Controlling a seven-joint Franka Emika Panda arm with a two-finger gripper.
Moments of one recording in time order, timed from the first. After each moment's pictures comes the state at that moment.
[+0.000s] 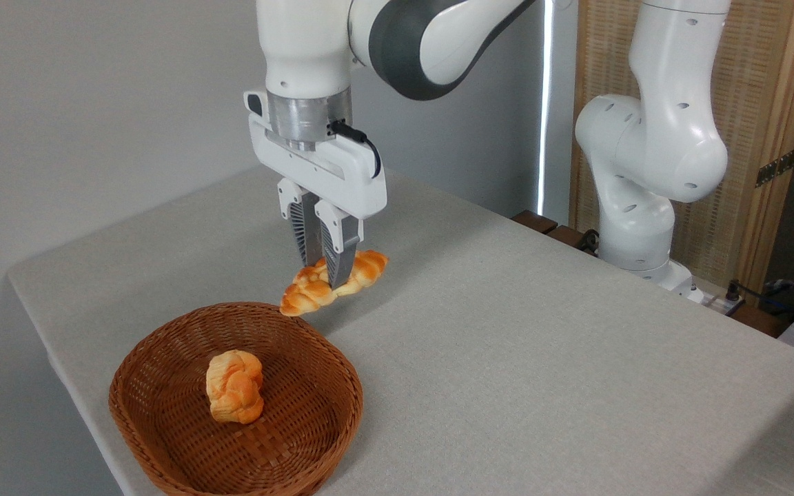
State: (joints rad) arm -0.27 -0.20 0.08 -2.12 -0.09 2.02 0.53
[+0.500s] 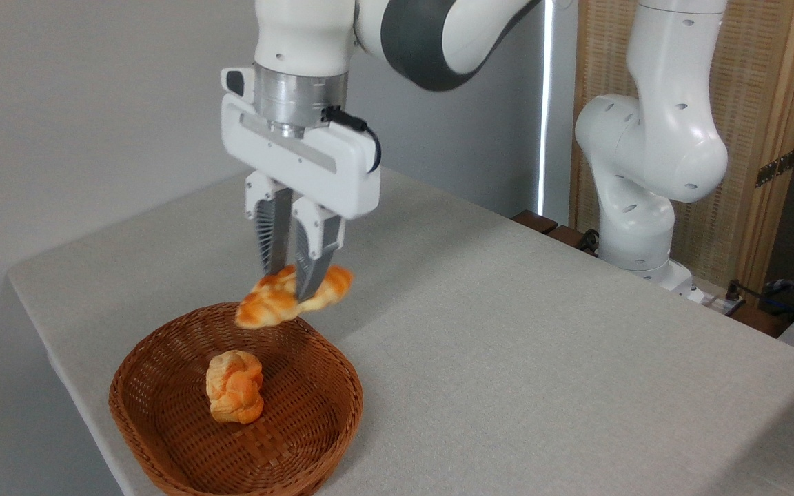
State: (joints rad) arm -0.27 -0.16 0.17 -2.03 -0.09 2.15 0.53
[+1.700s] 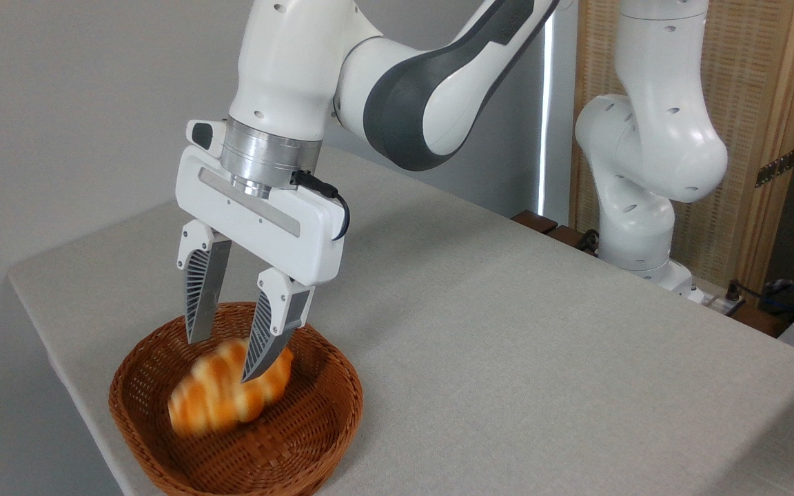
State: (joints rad) arm -0.27 -0.01 0.20 -2.02 -0.09 2.48 0.53
